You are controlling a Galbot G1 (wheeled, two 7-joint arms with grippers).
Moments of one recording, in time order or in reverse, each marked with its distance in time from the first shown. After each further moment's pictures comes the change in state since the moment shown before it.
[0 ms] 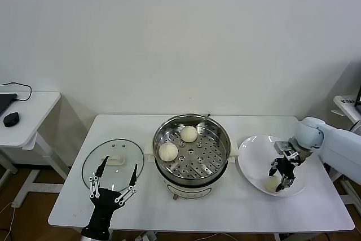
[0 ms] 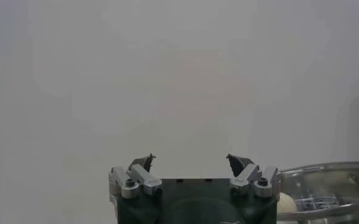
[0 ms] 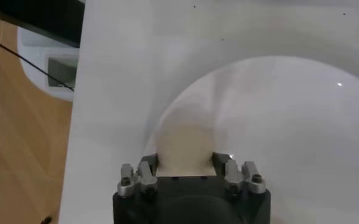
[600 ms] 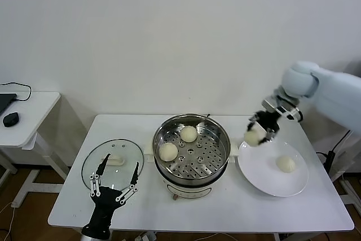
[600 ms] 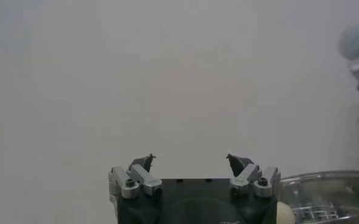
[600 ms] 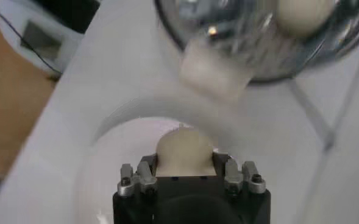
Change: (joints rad) left arm -0.006 0.010 0.008 -0.013 -0.002 -0.002 -0.001; right arm 0.542 0.187 -0.240 0.178 0.062 0.298 0.010
